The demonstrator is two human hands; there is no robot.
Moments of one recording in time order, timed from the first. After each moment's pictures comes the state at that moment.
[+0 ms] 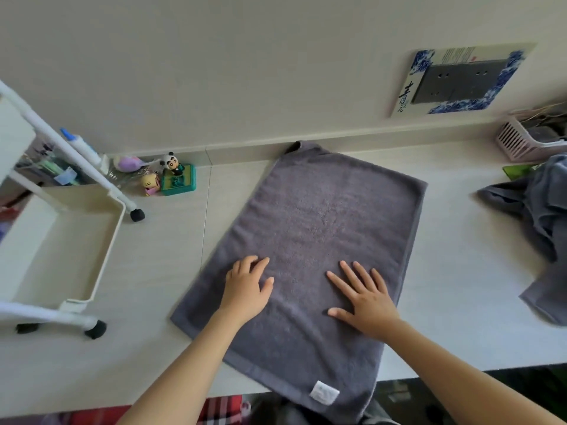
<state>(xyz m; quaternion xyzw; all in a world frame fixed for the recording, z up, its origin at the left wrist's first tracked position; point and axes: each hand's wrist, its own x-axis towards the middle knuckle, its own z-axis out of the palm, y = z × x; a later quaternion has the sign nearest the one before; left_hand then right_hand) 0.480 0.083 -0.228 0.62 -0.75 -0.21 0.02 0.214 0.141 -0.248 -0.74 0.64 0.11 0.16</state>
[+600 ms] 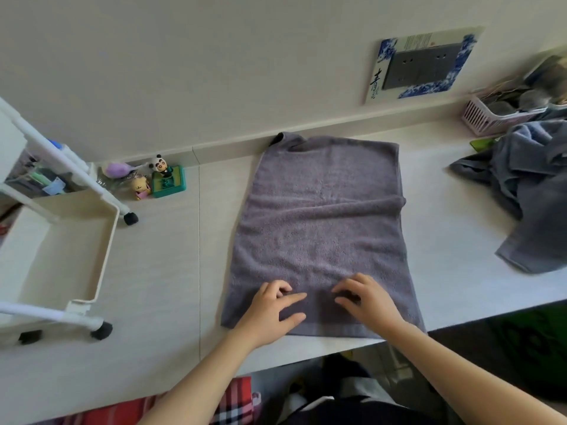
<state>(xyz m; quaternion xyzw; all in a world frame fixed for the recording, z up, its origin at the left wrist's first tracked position) 0.475 0.150 -0.240 0.44 -0.83 -0.32 0.05 0.230 0.197 -0.233 -0.69 0.66 -0.20 0.22</state>
